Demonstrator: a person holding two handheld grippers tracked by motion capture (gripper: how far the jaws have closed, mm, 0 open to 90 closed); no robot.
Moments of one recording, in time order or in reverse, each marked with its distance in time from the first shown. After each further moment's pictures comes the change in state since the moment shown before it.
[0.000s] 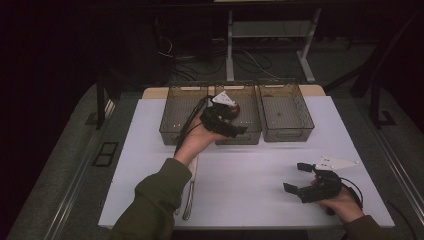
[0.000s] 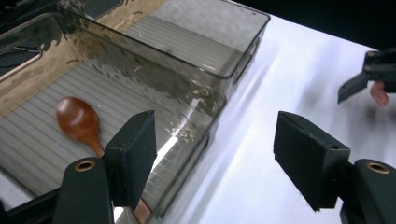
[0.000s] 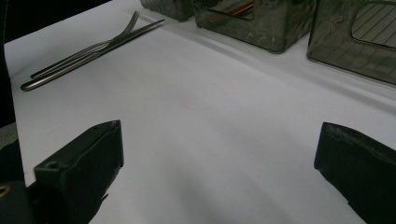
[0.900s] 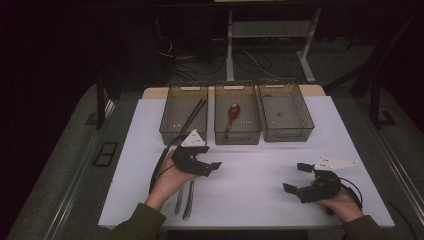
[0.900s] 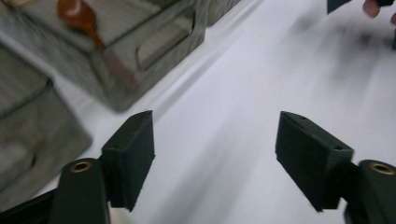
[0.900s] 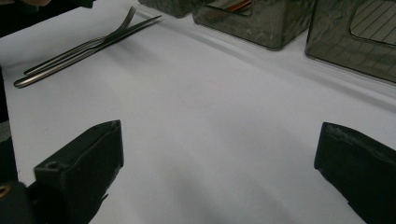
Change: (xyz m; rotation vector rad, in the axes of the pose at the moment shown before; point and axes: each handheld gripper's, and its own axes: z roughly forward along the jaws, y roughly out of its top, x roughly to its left) left arm -0.034 -0.115 -0.049 0.015 0.066 -0.070; right arm 0.001 0.000 0.001 0.013 -0.015 -0.005
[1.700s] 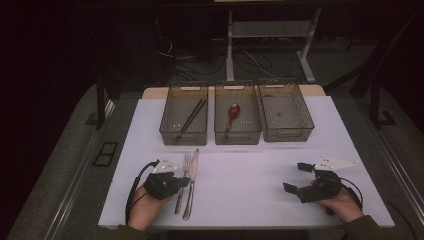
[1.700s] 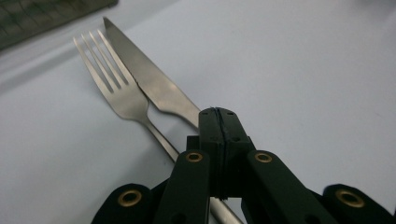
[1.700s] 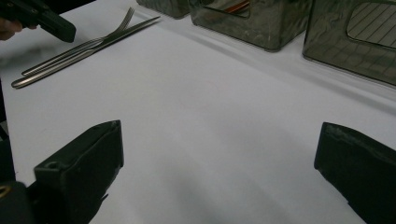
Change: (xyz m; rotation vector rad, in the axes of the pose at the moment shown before) left arm -0.005 -0.075 -0.040 0.096 0.052 -0.137; right arm 0.000 0.000 -0.001 -0.004 -0.006 0.002
